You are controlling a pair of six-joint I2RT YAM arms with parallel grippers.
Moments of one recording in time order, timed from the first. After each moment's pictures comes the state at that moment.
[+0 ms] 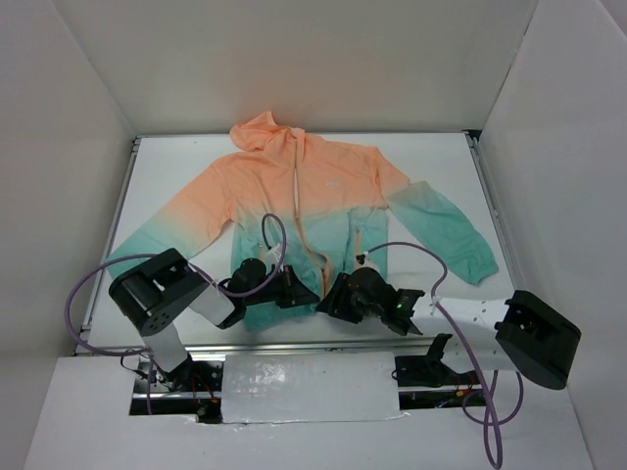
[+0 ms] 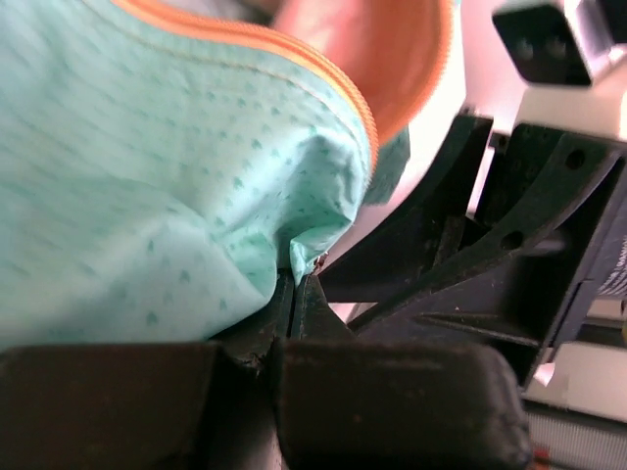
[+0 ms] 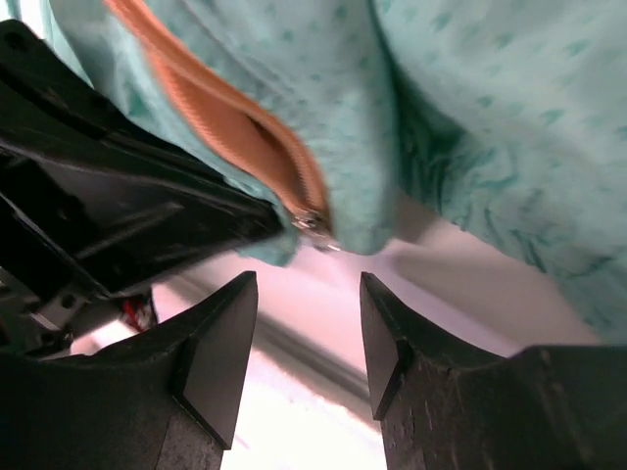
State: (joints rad) left arm -0.75 1.71 0.32 1.02 0.41 -0.99; right arm 0.96 1.20 0.35 0.11 0.03 1.21
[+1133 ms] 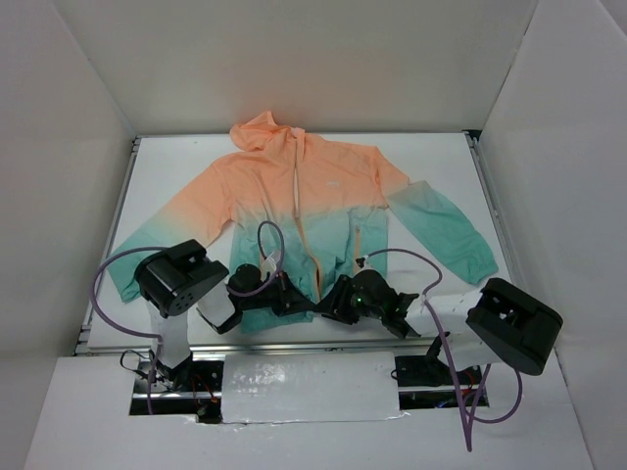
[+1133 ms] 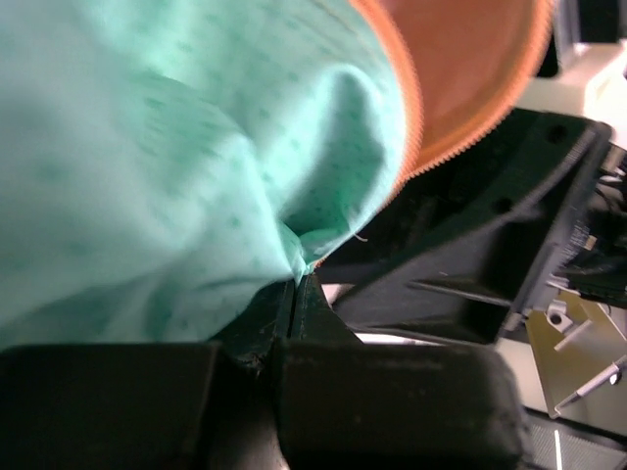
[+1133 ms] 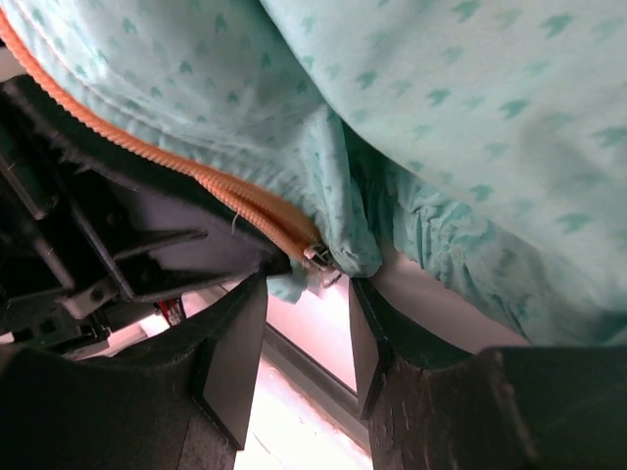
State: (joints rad) left arm -0.69 1.90 0.28 1.24 0.52 -1.19; right arm 0.89 1.33 0.25 0.43 -0.08 1.25
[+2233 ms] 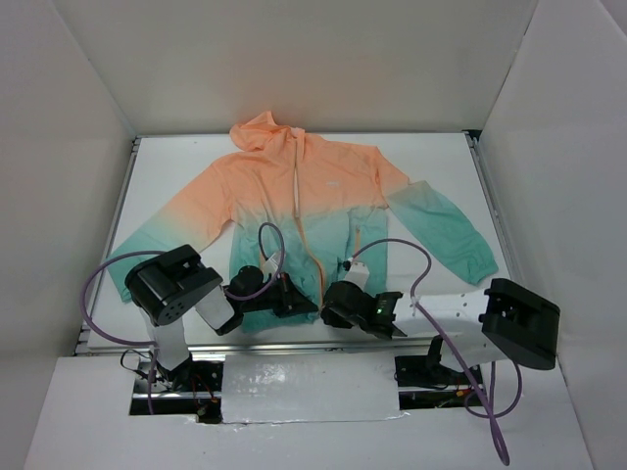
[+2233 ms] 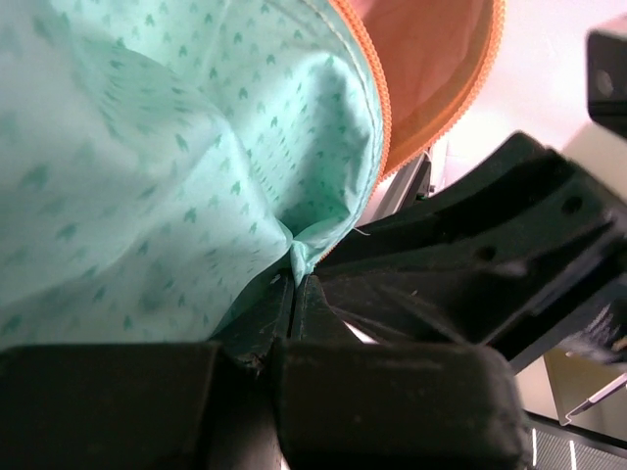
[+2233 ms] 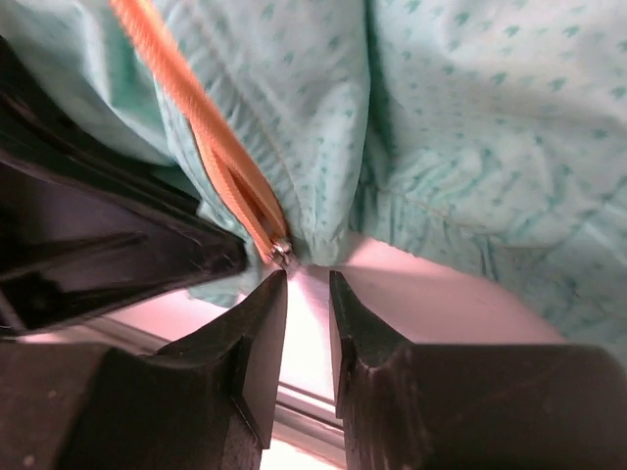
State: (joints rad) left arm -0.74 1.81 0.27 1.16 0.47 -1.19; right arm 1.13 1.30 0.47 -0.06 0.32 1.16
